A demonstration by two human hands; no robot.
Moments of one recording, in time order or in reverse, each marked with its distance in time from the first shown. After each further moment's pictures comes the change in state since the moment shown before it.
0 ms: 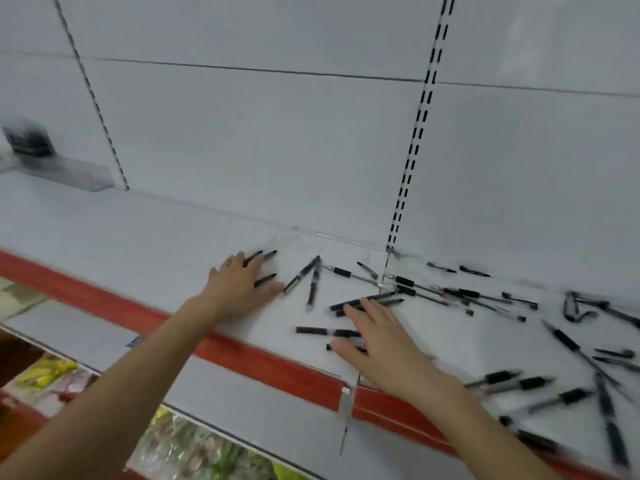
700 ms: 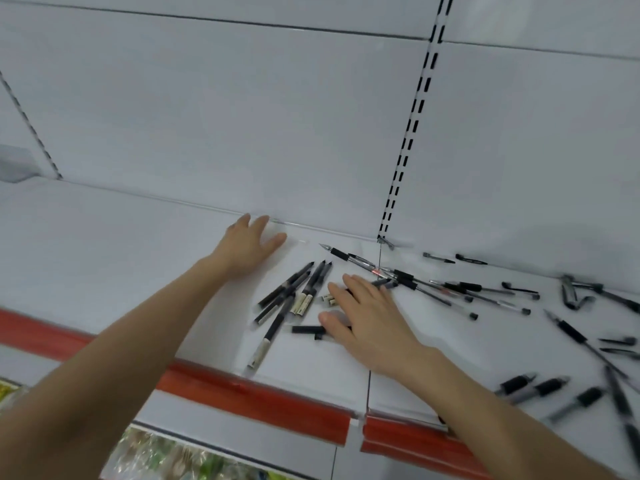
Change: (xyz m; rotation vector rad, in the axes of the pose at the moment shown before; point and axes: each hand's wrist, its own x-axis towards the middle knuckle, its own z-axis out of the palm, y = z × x) left_hand 0.092 0.016 -0.004 -0.229 -0.012 0.092; right_hand 0.057 0.009 0.005 -0.169 0.073 0.003
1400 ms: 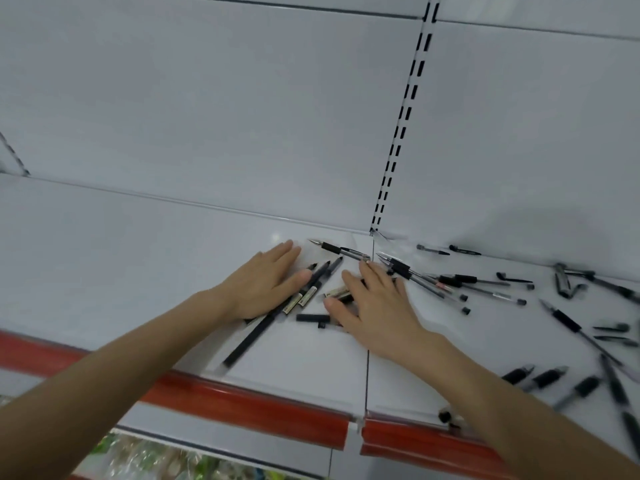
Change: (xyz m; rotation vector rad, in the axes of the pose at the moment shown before) left_hand -0.050 0.031 0.017 0.069 -0.217 0.347; right_hand 0.009 0.012 -0.005 -0.027 0.020 0.171
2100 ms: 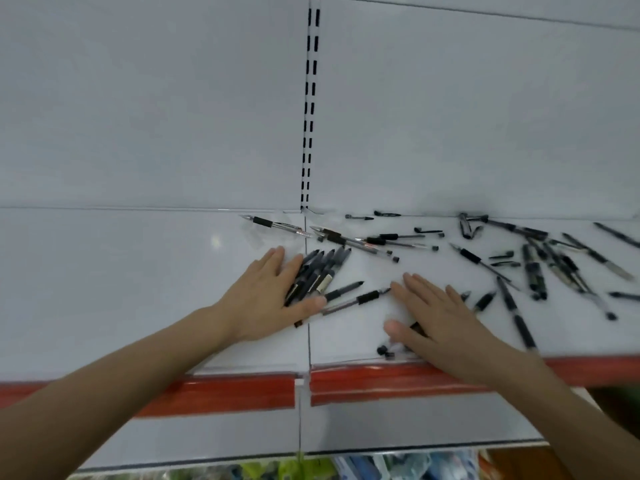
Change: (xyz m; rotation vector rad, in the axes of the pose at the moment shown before) left_hand -0.003 0.066 0.040 0.115 -0.047 0.206; right_hand -0.131 0.081 -0.019 -0.015 -0.107 0.205
